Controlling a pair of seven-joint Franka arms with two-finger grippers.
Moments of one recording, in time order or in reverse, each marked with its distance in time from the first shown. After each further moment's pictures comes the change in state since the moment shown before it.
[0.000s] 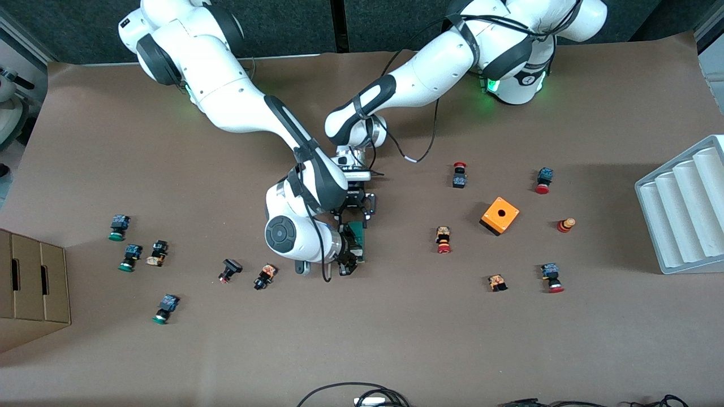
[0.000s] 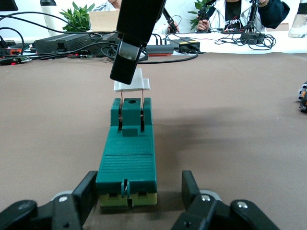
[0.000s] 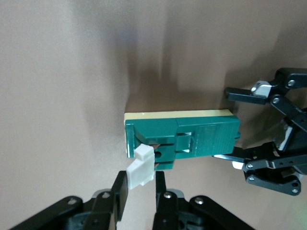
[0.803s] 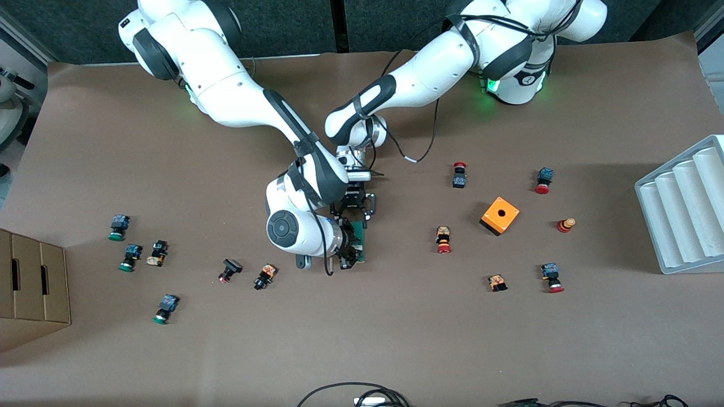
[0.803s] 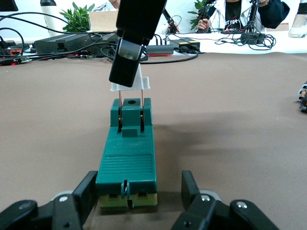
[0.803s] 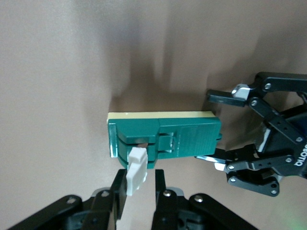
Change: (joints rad) left arm 0.000 0.000 0.000 0.000 0.000 0.000 0.001; right arm 0.001 -0.034 0.016 -0.040 -0.026 -0.019 -0.004
